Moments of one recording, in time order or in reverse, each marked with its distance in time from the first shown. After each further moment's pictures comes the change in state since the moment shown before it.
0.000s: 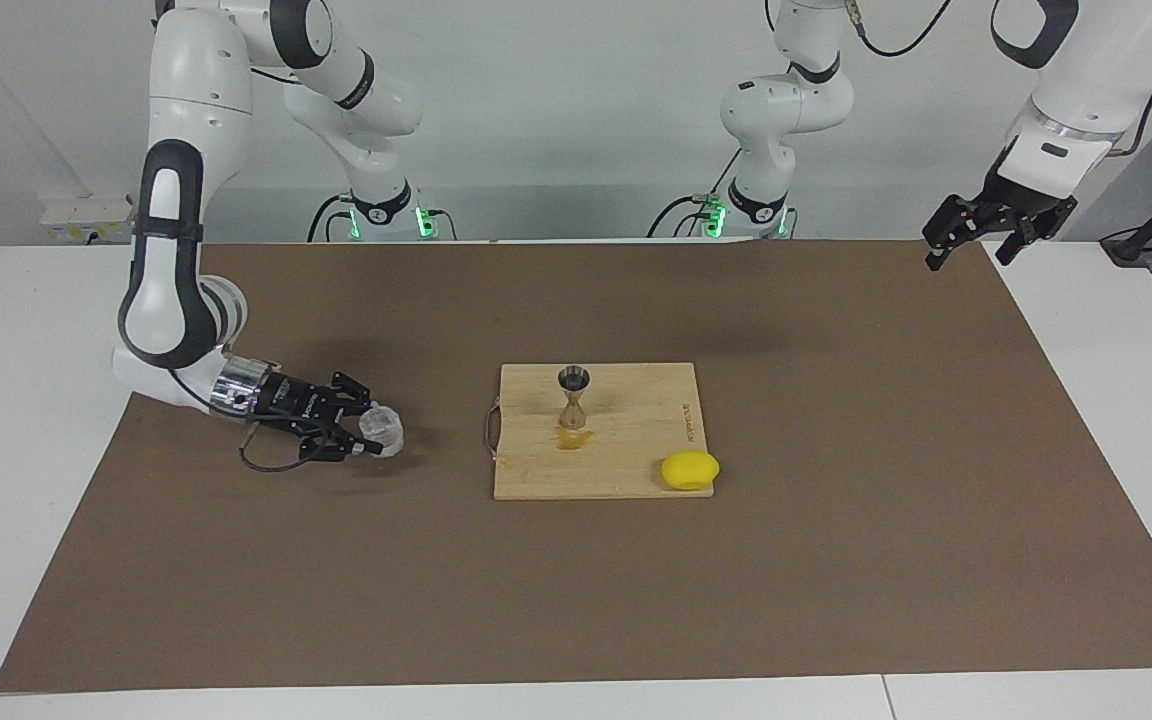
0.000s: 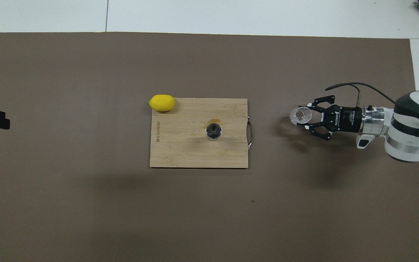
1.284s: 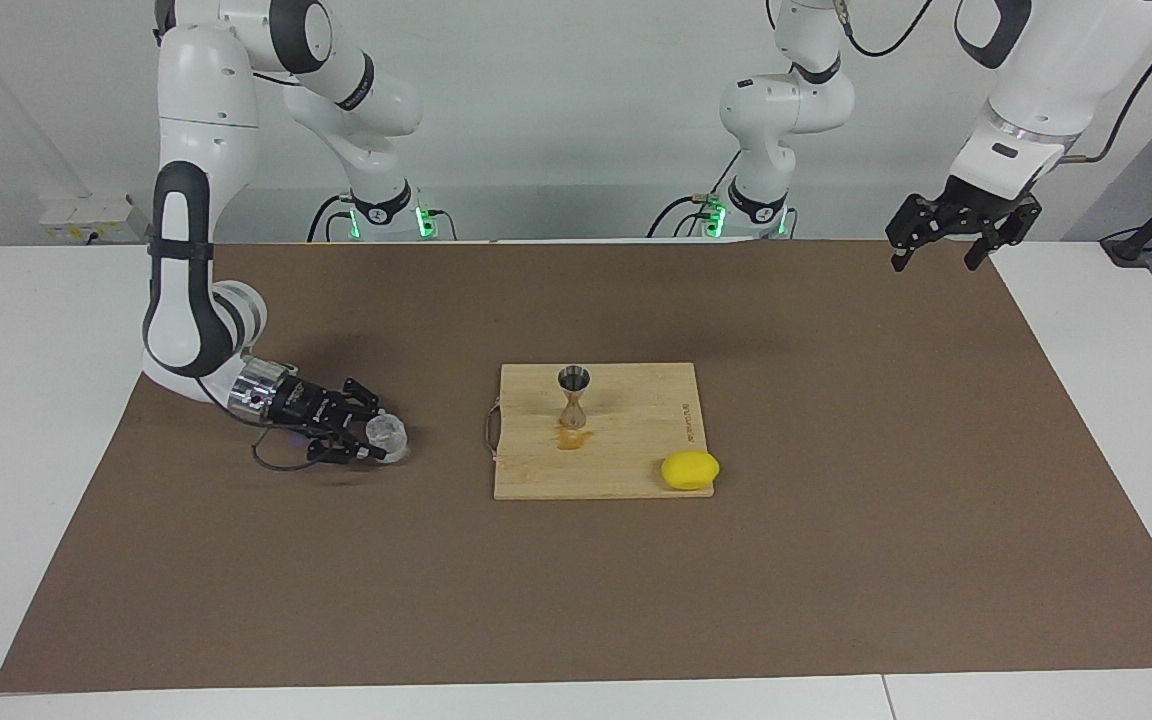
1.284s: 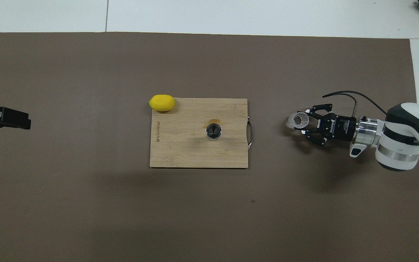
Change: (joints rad) left arm -0.074 0.000 -0.010 0.000 0.000 0.001 -0.001; right arm 0.004 0.005 -0.001 -0.089 0.076 0.096 -0.065
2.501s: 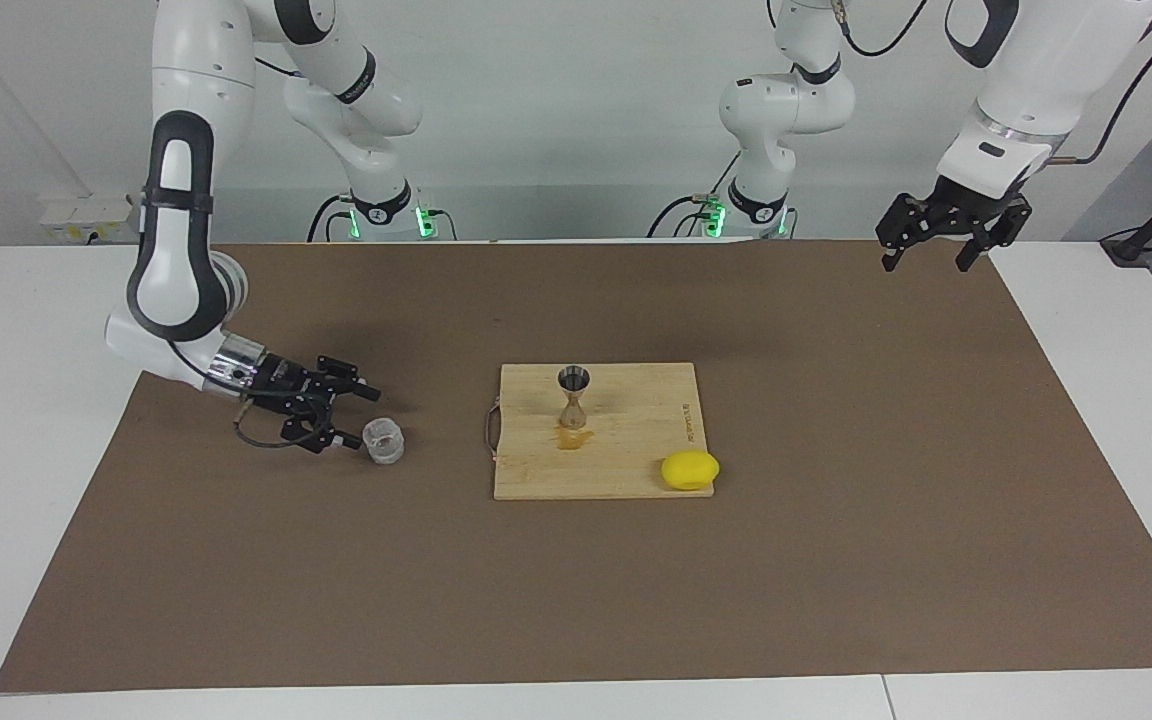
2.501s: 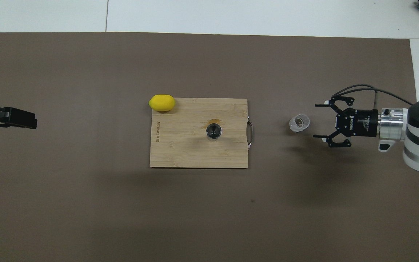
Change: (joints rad) left arm -0.042 0.000 0.018 0.000 0.000 0.007 0.000; right arm 0.006 -0.224 -0.001 0.009 -0.314 0.047 0.061
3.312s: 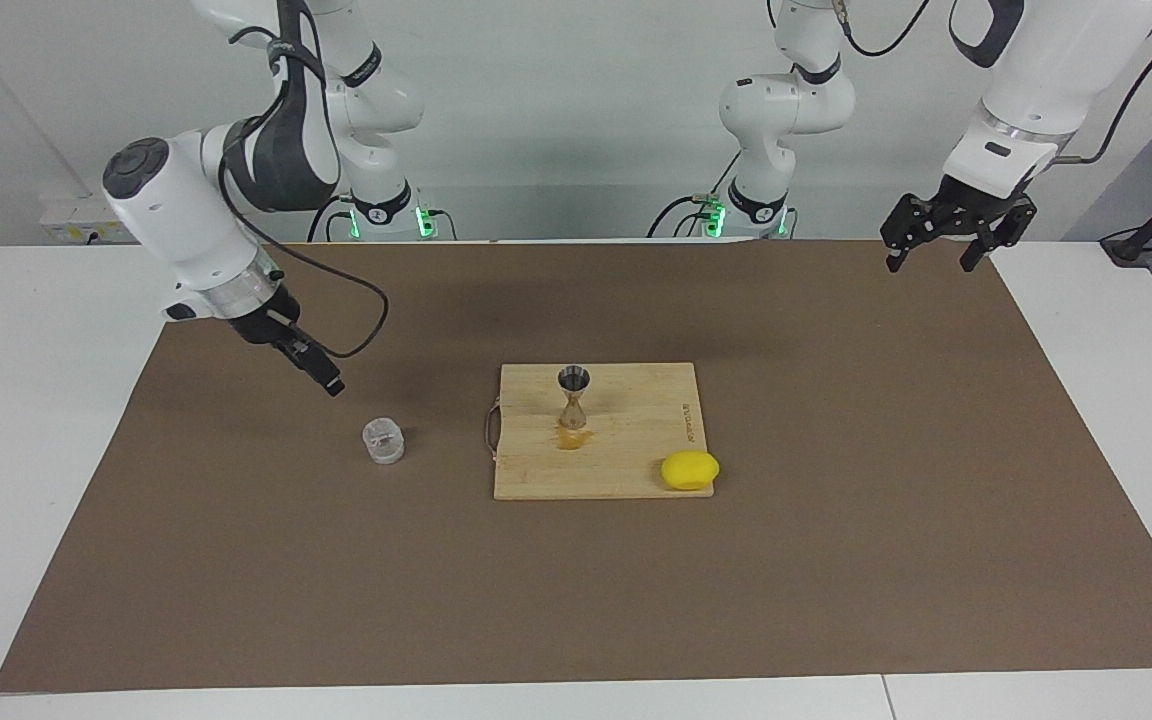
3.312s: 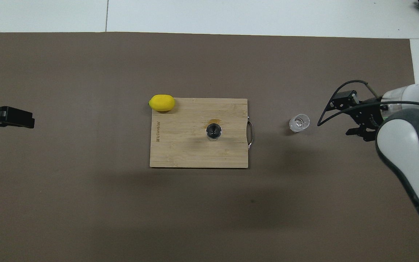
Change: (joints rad) left arm 0.000 0.000 0.011 0.000 0.000 0.009 0.000; right arm 0.235 -0.207 0.007 0.104 -0.986 0.107 0.009
